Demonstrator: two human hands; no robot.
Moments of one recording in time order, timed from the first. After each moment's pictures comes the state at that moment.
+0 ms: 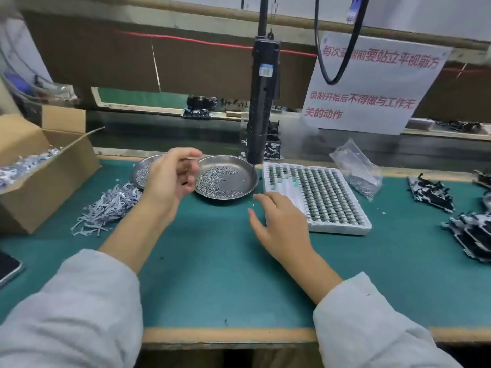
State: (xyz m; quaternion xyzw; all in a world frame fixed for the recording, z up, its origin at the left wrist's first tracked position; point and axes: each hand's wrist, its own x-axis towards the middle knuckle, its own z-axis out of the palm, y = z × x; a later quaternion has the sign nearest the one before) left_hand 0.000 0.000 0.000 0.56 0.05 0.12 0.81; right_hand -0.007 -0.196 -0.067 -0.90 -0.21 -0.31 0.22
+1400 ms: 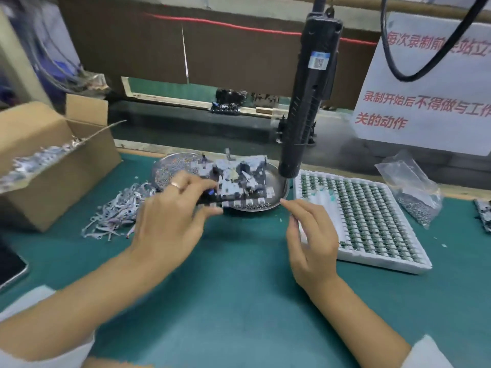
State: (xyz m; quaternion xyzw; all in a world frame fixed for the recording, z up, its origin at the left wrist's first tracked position) left_hand -0.030 0.027 -0.038 0.93 -0.03 0.34 0.16; right_hand 0.024 -0.184 -0.089 -0.75 -0.31 -0.43 0.40
